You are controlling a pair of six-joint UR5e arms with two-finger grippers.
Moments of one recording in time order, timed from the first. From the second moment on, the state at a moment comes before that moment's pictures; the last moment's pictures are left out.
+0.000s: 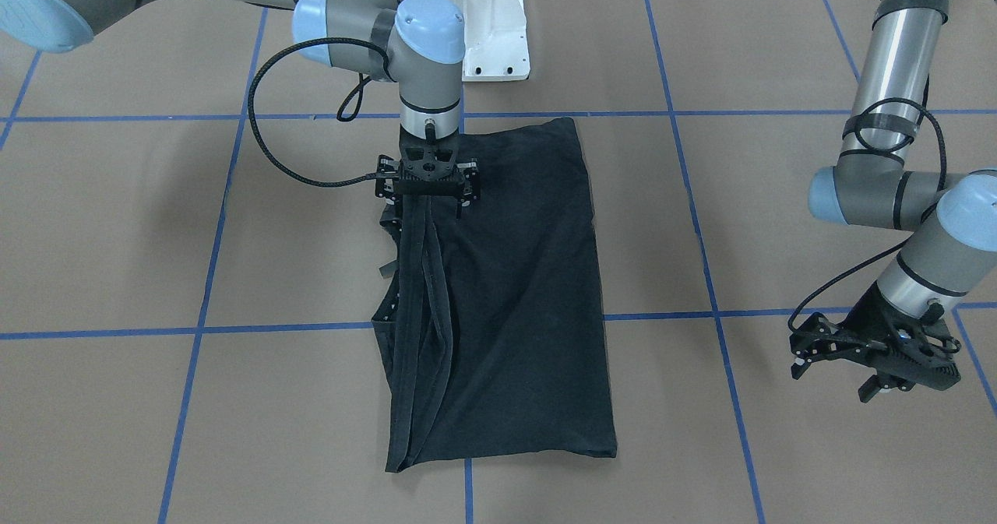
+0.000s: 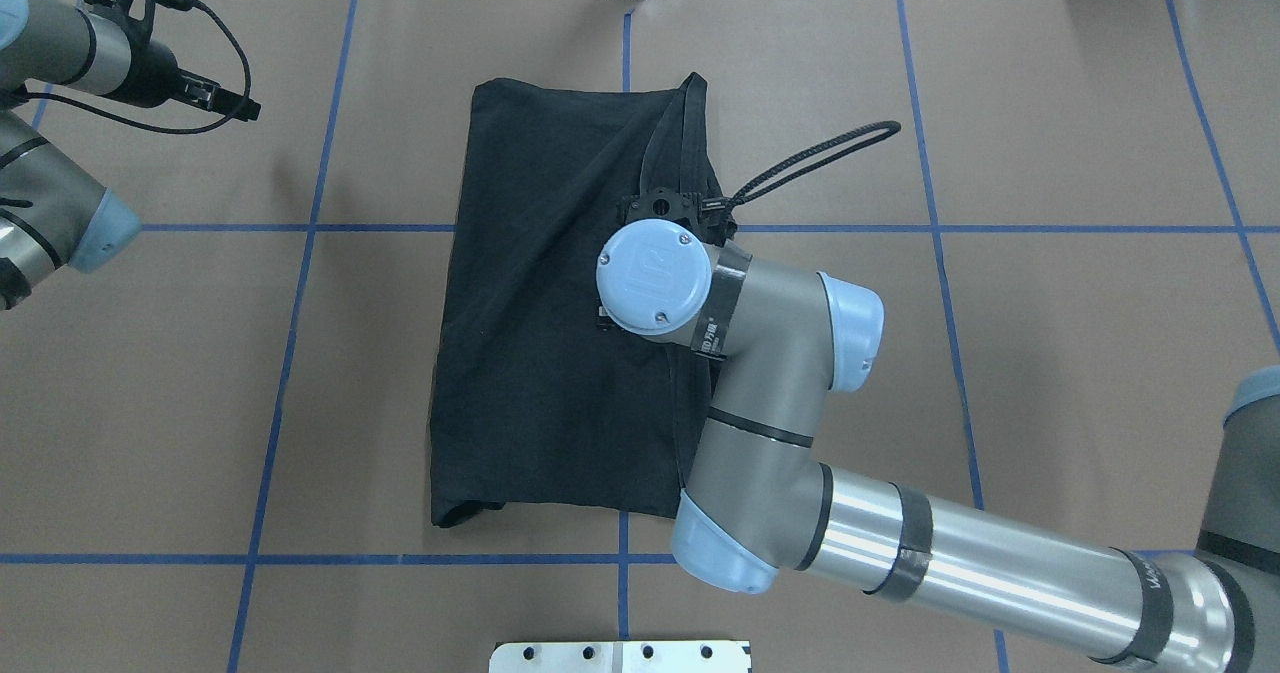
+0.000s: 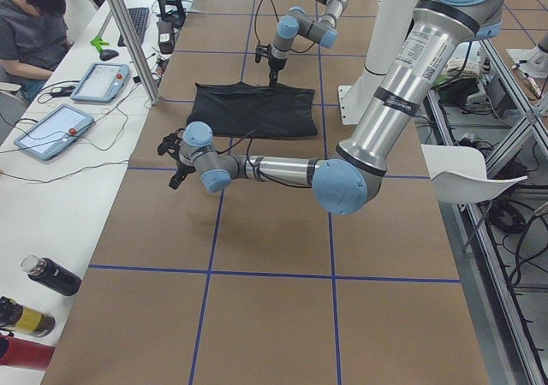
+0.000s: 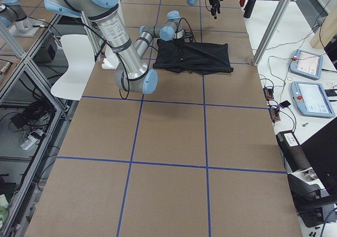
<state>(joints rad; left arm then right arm) -1.08 -2.06 -1.08 -2.52 -2.04 -0.51 0.44 -0.76 1.56 -1.70 1.59 1.21</state>
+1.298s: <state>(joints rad) -1.08 -2.06 -1.09 -2.52 -2.04 -0.51 0.51 -0.58 1.24 -1.86 1.58 0.91</state>
